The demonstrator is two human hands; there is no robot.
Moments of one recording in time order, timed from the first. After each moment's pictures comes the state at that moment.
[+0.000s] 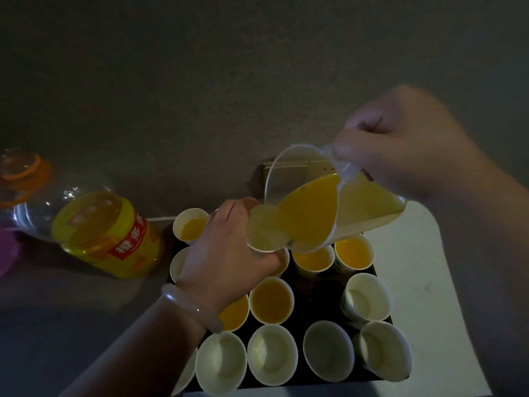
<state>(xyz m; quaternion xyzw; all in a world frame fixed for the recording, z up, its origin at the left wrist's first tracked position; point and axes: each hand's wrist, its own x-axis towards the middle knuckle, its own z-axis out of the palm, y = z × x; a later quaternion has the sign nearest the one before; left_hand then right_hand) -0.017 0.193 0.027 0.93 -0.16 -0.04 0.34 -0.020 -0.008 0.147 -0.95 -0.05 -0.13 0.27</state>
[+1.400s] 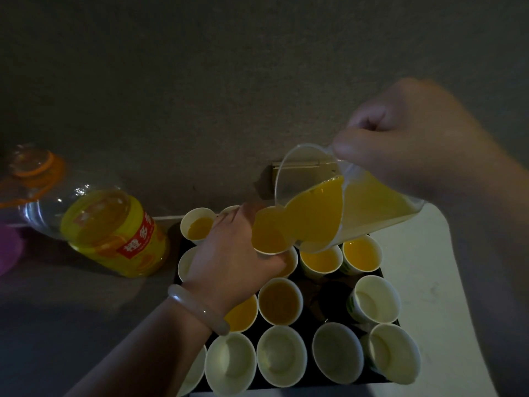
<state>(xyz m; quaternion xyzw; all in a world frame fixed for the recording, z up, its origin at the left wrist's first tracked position) -0.013 0.207 0.019 0.92 -0.16 -0.06 0.36 -0.018 0.011 0.158 -0.97 -0.06 -0.13 0.20</state>
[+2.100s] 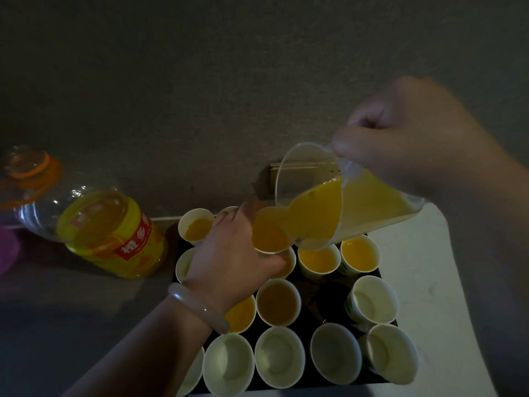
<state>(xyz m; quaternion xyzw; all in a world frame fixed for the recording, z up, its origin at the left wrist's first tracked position) -0.011 0.202 0.021 0.92 -0.16 -0.07 0.35 -0.015 0.008 0.156 -0.97 -0.04 -0.13 0.21</state>
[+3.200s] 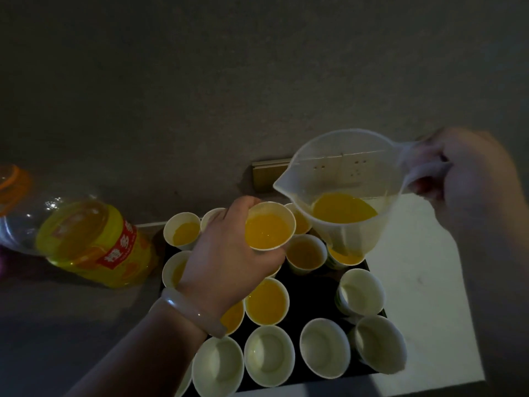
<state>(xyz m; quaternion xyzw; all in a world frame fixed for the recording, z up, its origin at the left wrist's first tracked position) -0.020 0.183 0.030 0.91 -0.16 -0.07 0.38 -0.043 -0.065 0.103 -0.74 0.23 -0.19 0.61</state>
